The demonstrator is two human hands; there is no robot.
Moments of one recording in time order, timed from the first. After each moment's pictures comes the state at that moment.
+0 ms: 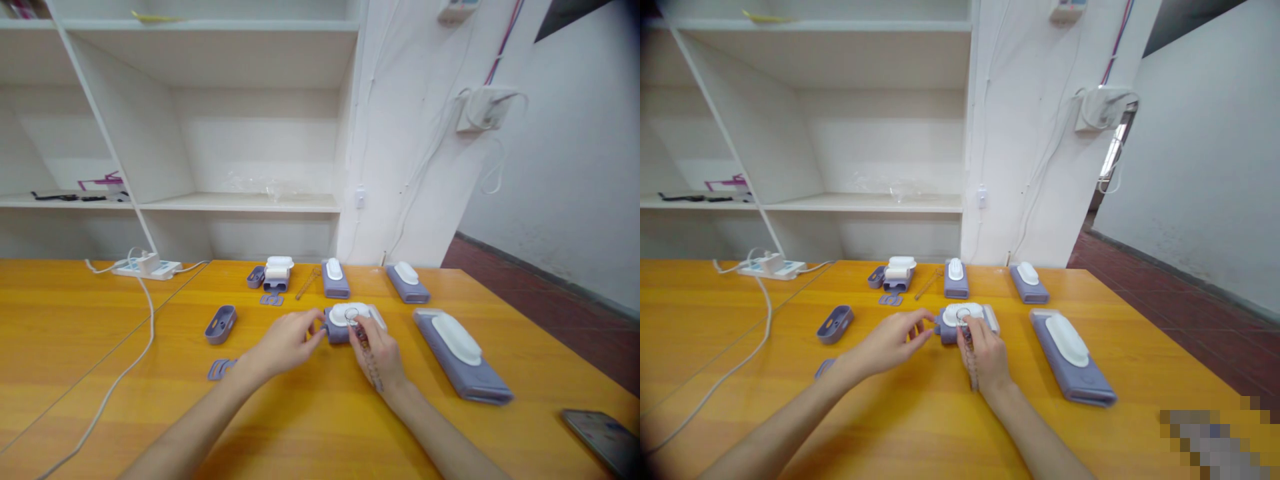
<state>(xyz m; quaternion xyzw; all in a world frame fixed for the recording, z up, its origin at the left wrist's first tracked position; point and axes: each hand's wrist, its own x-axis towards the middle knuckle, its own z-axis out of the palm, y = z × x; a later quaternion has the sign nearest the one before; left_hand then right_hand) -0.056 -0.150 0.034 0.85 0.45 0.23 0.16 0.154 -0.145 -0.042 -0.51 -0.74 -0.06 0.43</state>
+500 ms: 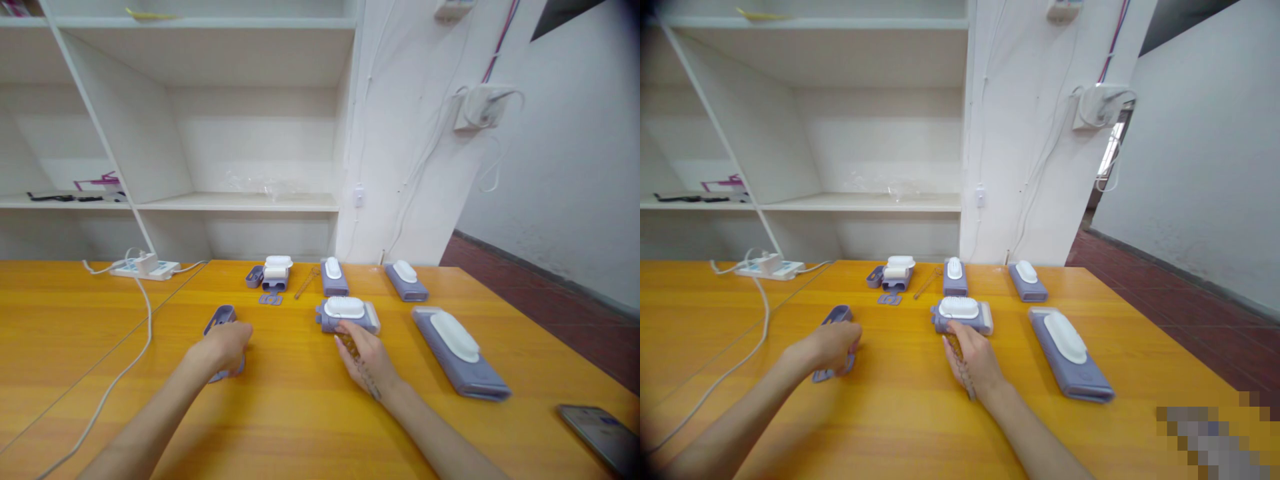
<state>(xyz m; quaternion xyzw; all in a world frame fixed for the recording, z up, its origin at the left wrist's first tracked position) -0.139 -0.139 0.043 0.75 0.64 -0.16 0.09 0.146 -0.148 -0.048 -0.40 -0.80 0.02 0.44</state>
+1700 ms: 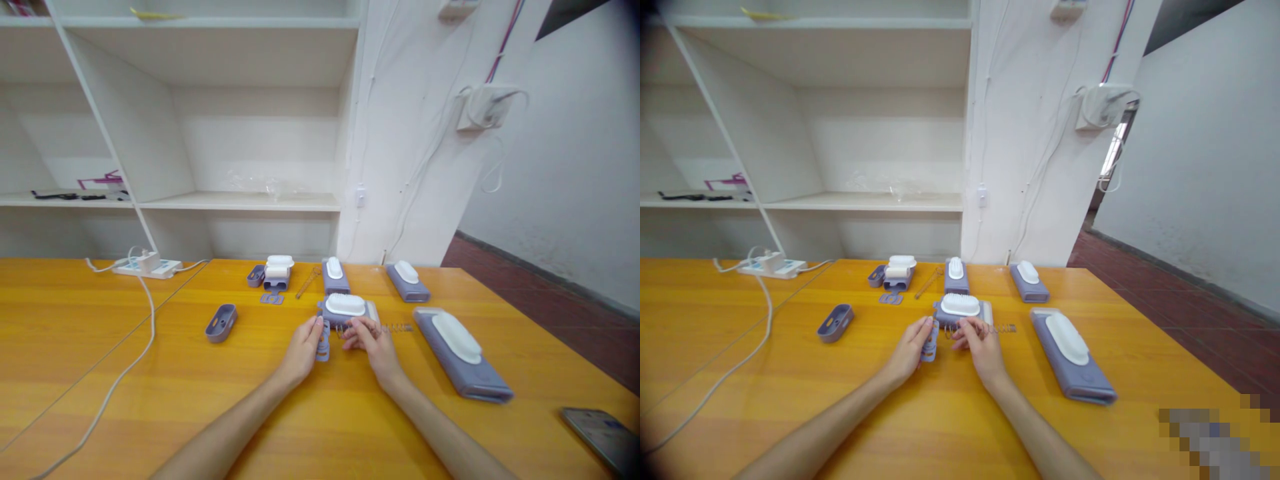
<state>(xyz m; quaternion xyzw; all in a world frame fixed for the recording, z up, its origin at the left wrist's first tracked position) -0.017 -0.130 -0.042 0.59 0.42 0.49 0.48 0.143 -0.140 -0.038 -0.43 -0.51 0.48 0.57</state>
